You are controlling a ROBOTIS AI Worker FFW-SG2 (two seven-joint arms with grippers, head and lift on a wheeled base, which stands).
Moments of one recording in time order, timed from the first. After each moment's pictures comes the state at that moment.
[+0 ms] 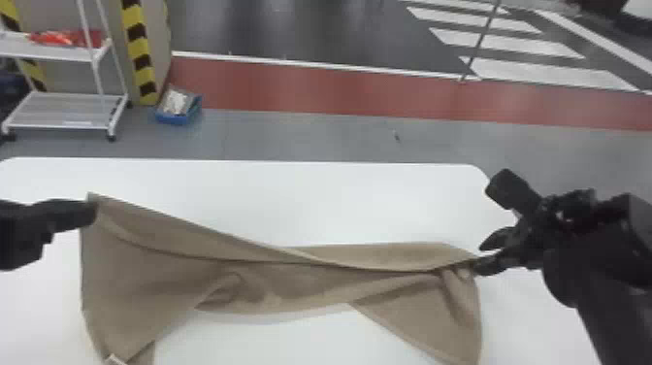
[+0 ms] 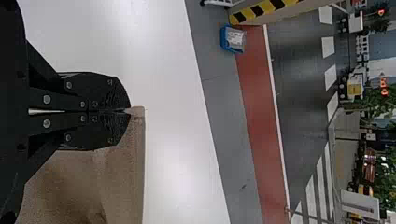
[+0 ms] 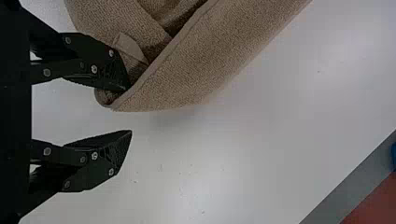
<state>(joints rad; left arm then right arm) -0.05 0.00 0.03 -2.29 -0.81 1.29 -1.00 -0.13 -0.46 -0.13 -1.66 0.89 0.70 1.36</state>
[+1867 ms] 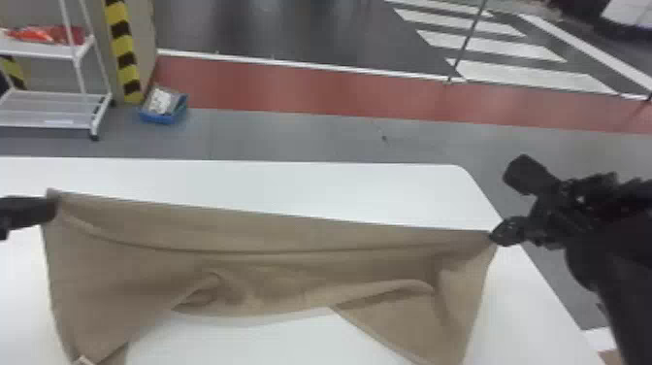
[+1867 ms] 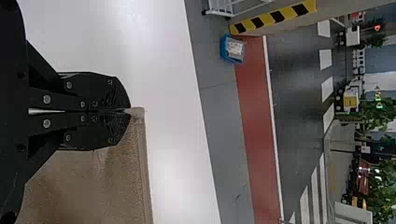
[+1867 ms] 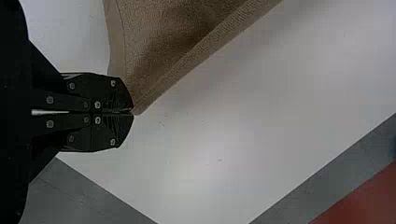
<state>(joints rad) -0.06 0.00 0.10 -2.27 -0.76 1.27 -0.98 -0.16 -0.51 -0.25 -1.62 0.92 0.50 1.36</state>
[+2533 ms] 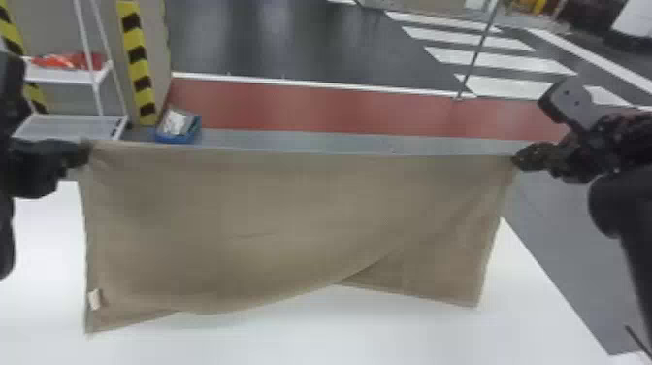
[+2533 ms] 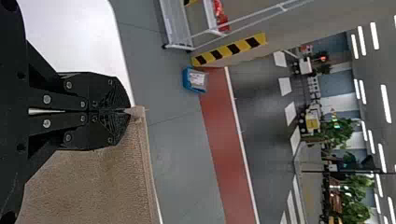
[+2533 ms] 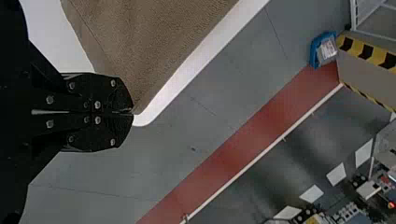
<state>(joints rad) -0.30 0.00 0.05 -2.04 -0.62 1.13 -0.66 -0.39 -0.52 -0.18 -1.67 0.81 0.66 1.11</state>
